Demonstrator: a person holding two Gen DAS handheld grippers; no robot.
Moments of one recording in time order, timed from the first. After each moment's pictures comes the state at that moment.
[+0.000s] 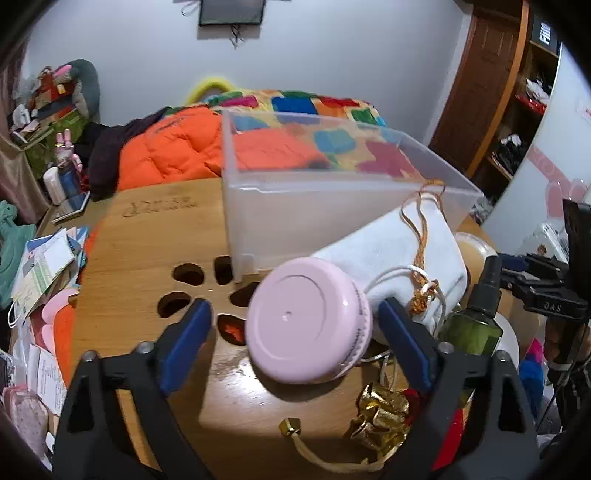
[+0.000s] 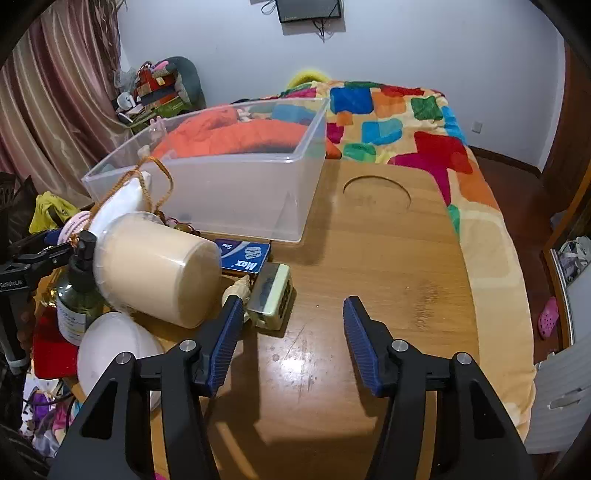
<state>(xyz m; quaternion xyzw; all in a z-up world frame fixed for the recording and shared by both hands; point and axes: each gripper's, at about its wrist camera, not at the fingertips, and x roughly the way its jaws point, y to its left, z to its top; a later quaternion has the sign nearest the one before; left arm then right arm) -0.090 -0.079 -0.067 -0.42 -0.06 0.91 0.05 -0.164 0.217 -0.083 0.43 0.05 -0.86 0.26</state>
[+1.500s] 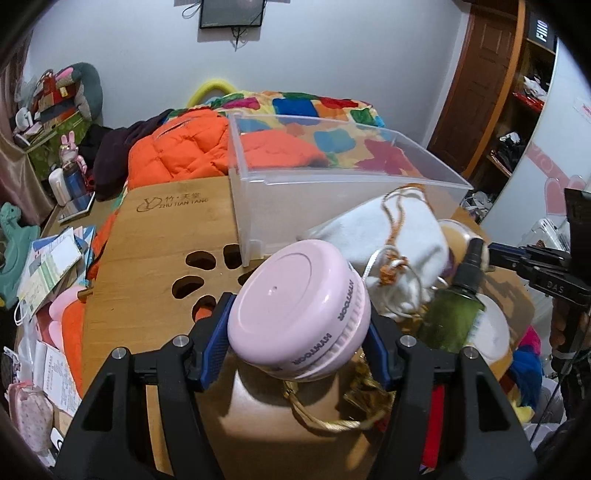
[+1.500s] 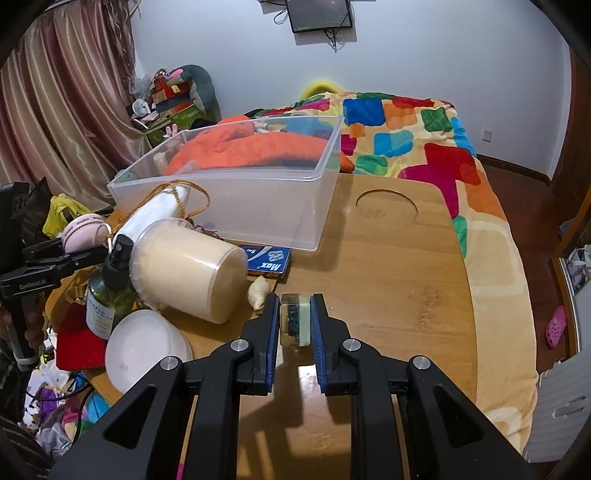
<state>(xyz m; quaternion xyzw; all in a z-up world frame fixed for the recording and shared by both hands) -0.071 -0.079 -0.050 -0.41 -0.05 0.91 0.05 -0.152 0.220 -0.063 0.42 0.04 -0.86 0.29</state>
